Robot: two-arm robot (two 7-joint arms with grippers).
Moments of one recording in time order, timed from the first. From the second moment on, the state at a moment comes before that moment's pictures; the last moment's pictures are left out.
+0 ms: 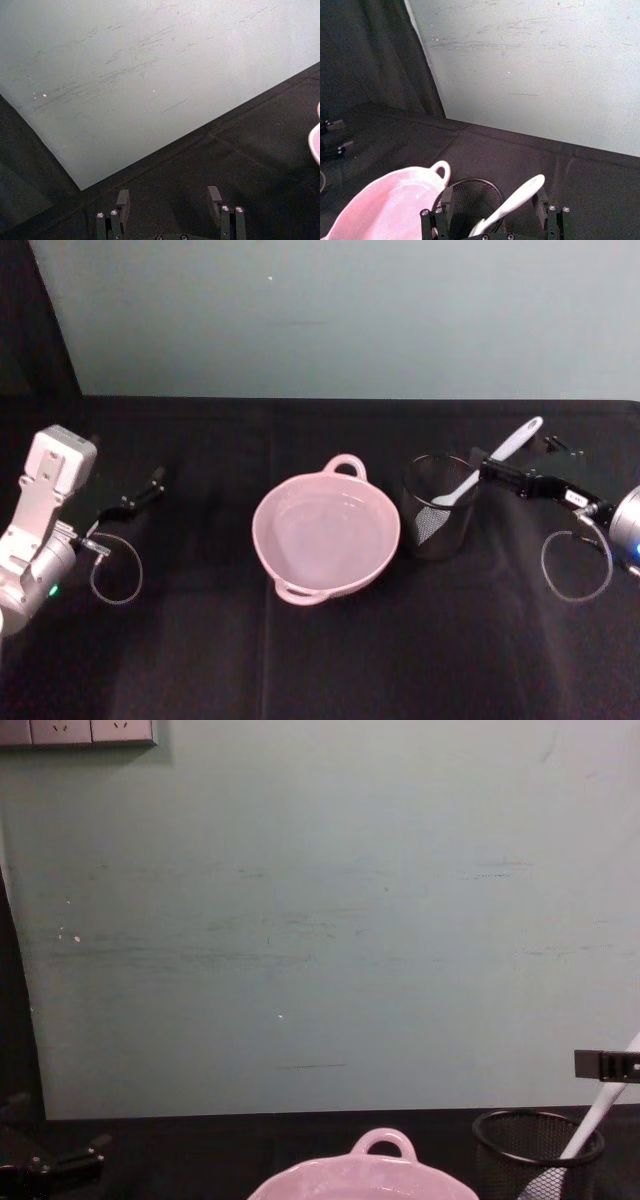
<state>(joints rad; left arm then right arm) -0.20 0.60 0.45 -1.41 -0.25 -0.12 0.03 0.20 0.68 -0.31 -1.63 0.74 0.25 0.29</state>
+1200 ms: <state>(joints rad) -0.20 0.60 0.45 -1.41 -0.25 -0.12 0.03 0.50 0.47 -0.38 -1.26 0.64 0.18 0.44</state>
